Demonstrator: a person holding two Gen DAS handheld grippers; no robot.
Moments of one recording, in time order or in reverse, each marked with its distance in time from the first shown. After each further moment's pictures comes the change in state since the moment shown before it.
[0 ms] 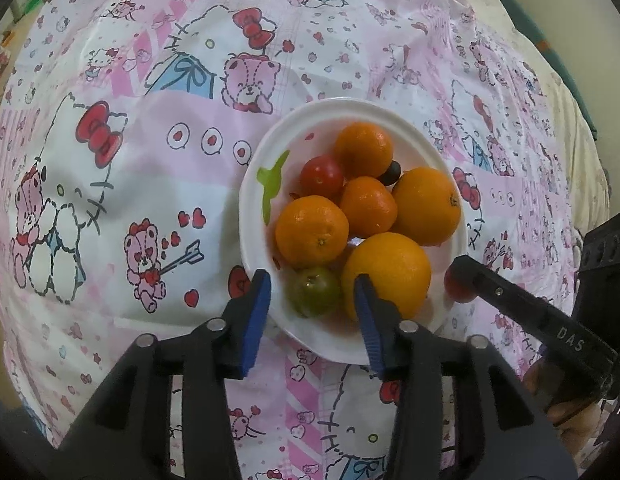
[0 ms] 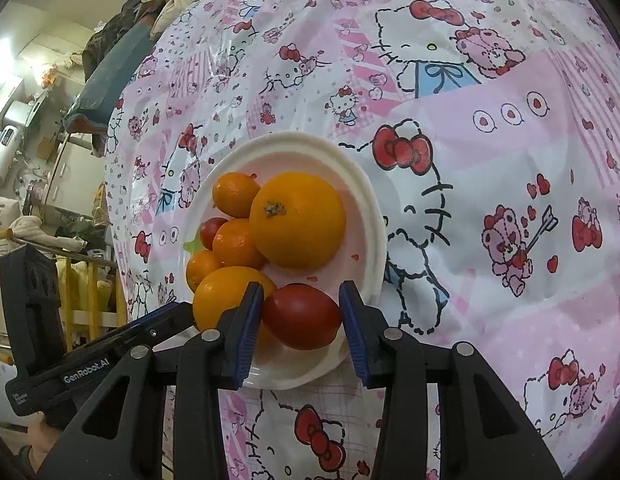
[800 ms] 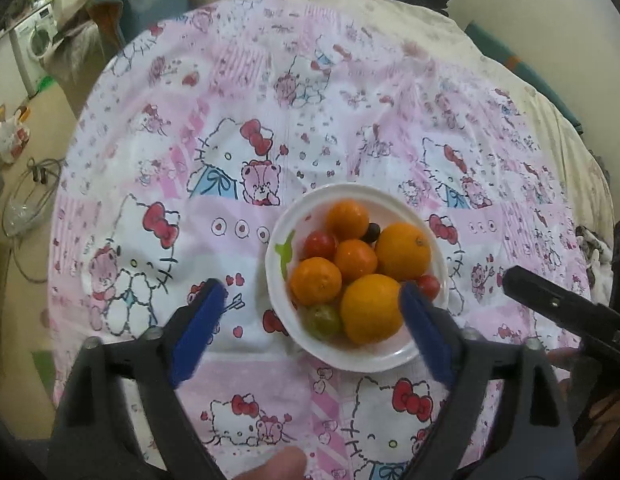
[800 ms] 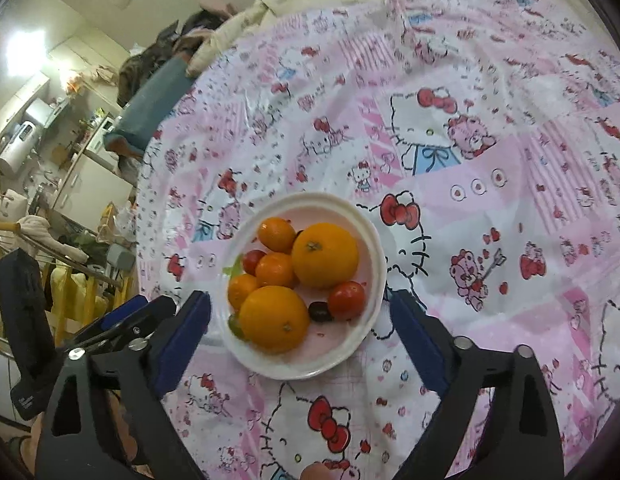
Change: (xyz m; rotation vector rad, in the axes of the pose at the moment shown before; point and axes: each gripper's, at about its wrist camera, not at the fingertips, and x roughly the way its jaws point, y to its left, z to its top) left arm -0.075 -0.022 -0.017 0.149 -0.293 0.099; right arm -0.074 0.028 -0.019 -0.085 -0.201 -0.004
